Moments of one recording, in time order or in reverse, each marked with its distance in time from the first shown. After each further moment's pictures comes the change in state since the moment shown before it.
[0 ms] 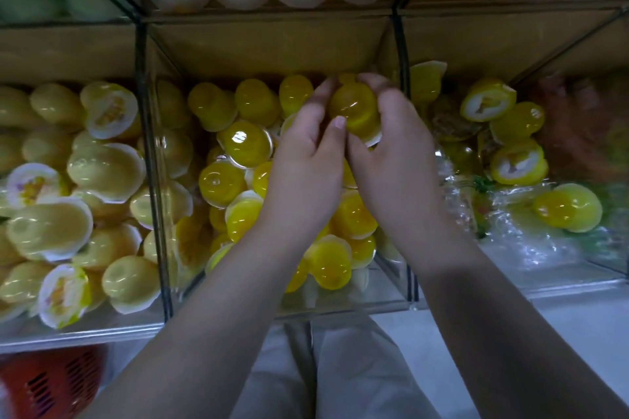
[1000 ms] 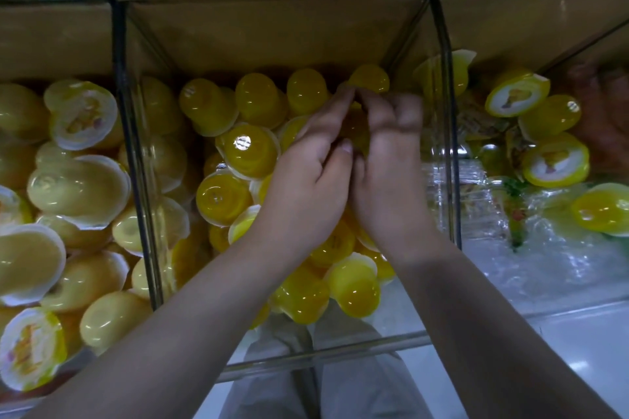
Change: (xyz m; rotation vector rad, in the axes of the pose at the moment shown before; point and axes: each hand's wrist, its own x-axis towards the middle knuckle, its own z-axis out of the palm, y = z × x) left_hand 0.022 -0.046 -0.027 0.206 -0.200 0.172; right_hand 0.004 0.018 0.054 -0.110 0.098 -0.068
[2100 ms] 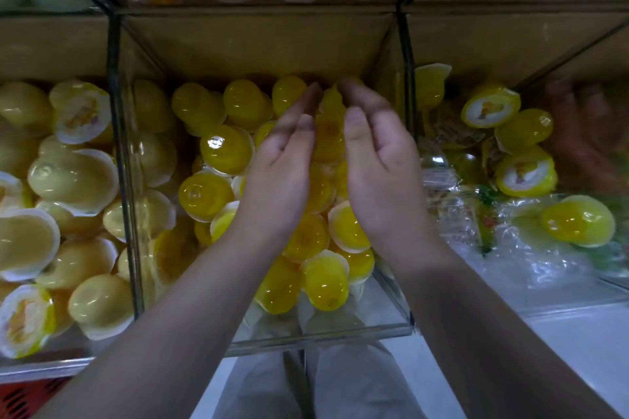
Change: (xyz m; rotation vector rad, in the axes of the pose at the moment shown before) left_hand 0.001 0.021 0.009 -0.384 0.172 -0.210; right_hand 0.000 -0.011 -0.037 0.541 -0.114 0.191
